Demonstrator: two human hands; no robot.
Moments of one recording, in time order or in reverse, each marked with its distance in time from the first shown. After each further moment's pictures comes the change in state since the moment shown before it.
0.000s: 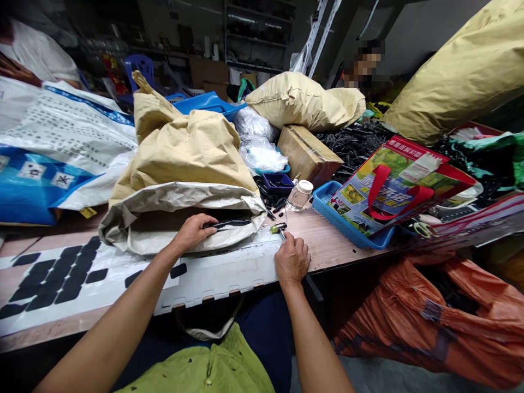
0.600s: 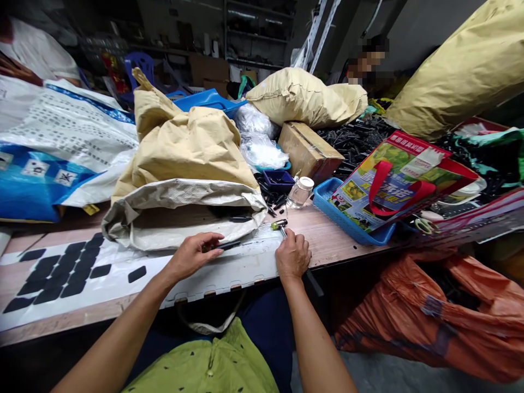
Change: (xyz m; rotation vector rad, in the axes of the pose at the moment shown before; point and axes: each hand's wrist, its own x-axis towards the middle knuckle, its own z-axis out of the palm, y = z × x) left_hand -0.070 0.040 0.004 -0.357 -0.037 0.036; right_hand 0.000 0.001 0.003 -0.006 0.006 0.007
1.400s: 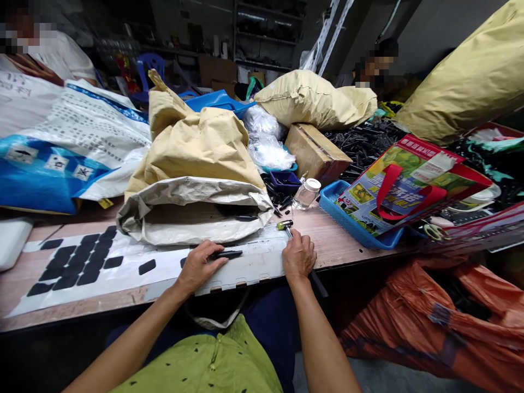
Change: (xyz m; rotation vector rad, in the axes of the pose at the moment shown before) left_hand -0.035 -0.035 0.037 0.113 0.206 0.095; right_hand 0.005 0.003 -0.005 0.113 -0.039 0.010
